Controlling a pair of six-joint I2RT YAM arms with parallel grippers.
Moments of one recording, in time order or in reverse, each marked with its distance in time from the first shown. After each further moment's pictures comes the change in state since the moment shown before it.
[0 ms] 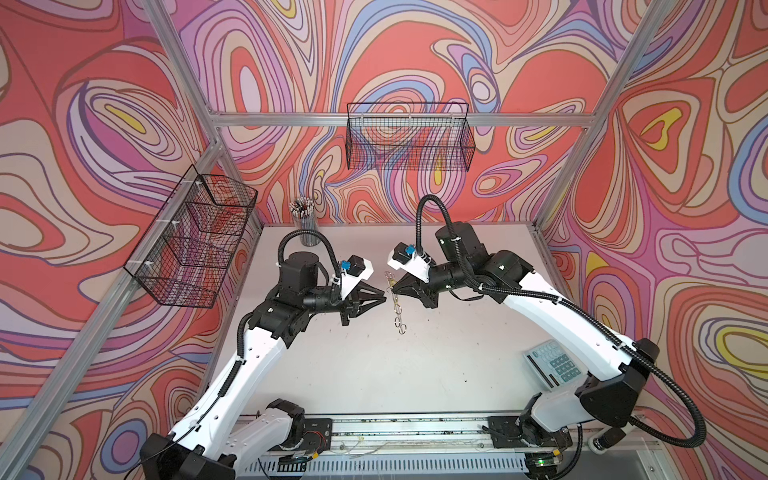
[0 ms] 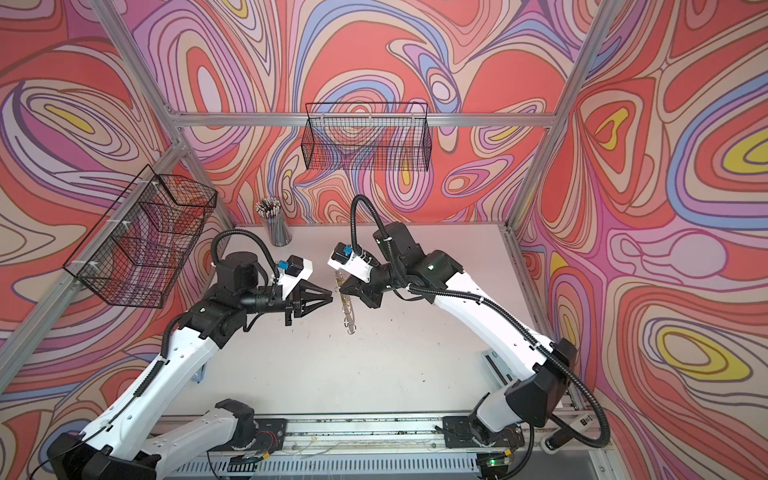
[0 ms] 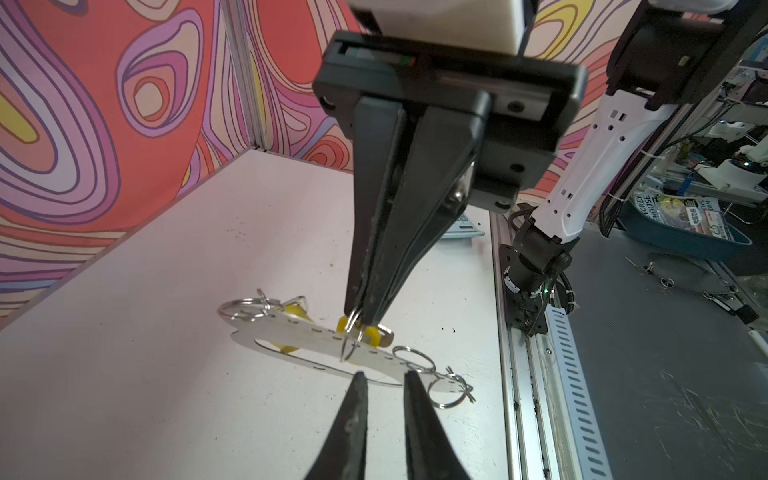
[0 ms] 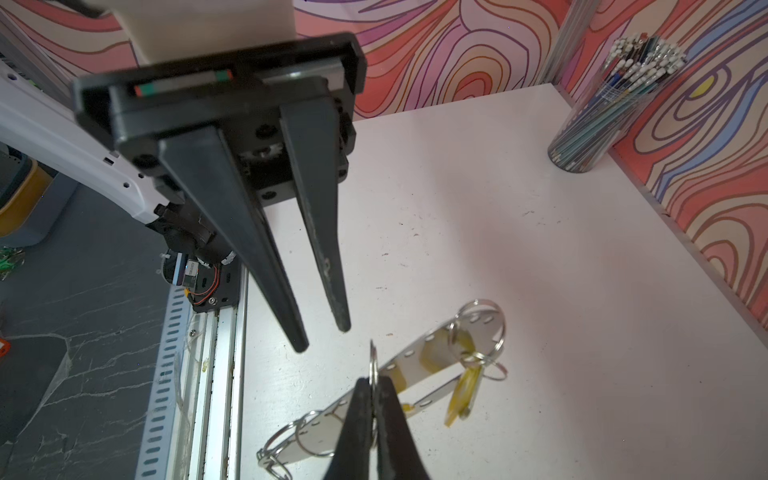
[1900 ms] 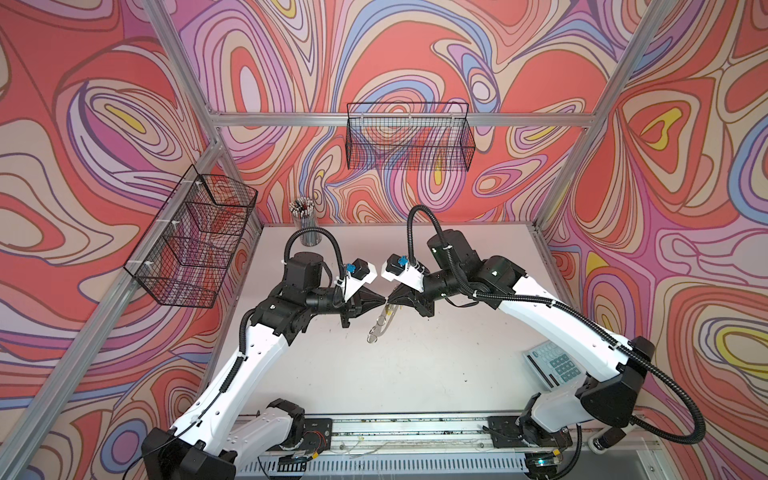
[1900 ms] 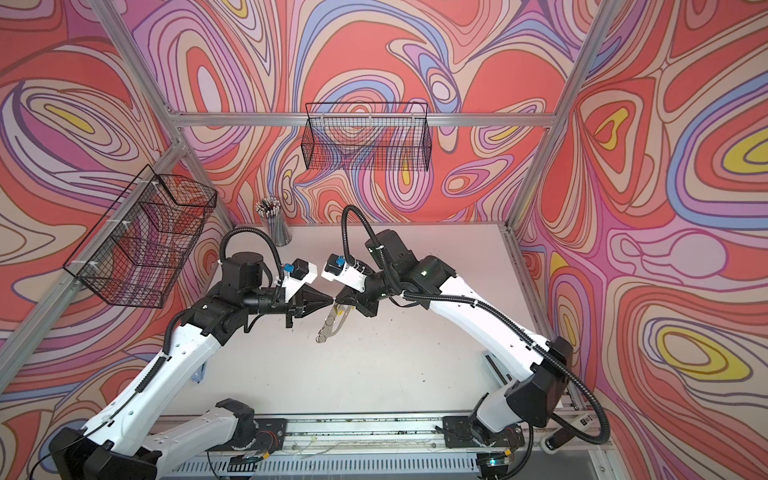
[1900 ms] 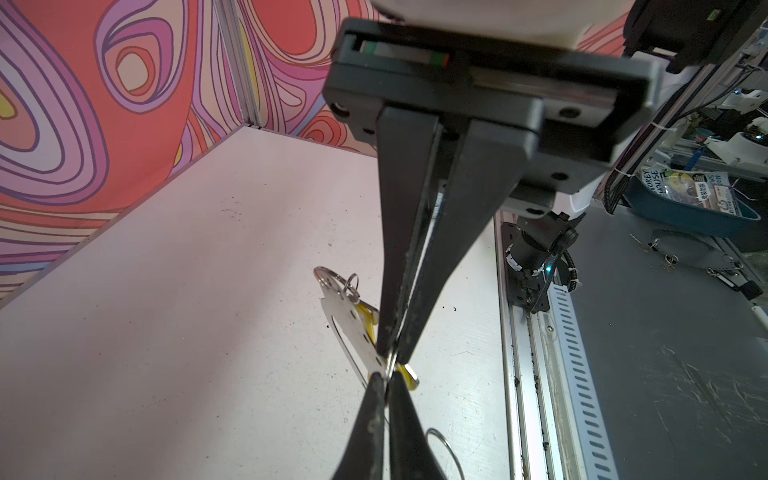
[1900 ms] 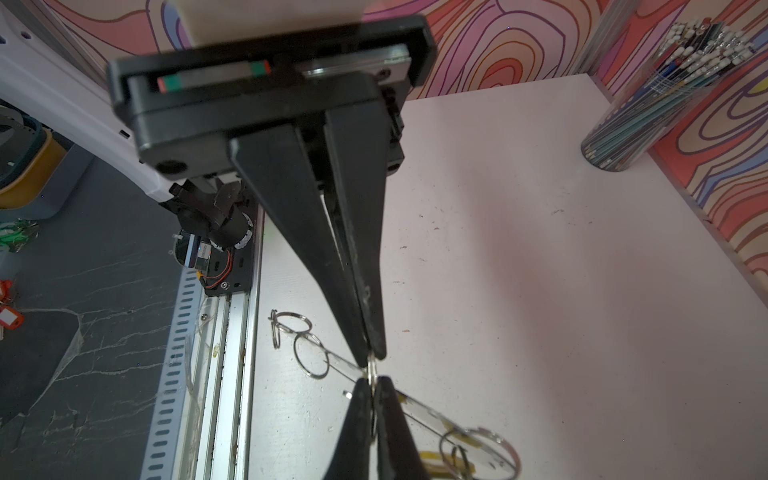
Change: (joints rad) left arm -0.013 0.012 0.016 -0.071 -0.019 0.068; right arm 0.049 0.001 -0.034 0.000 0.005 -0.018
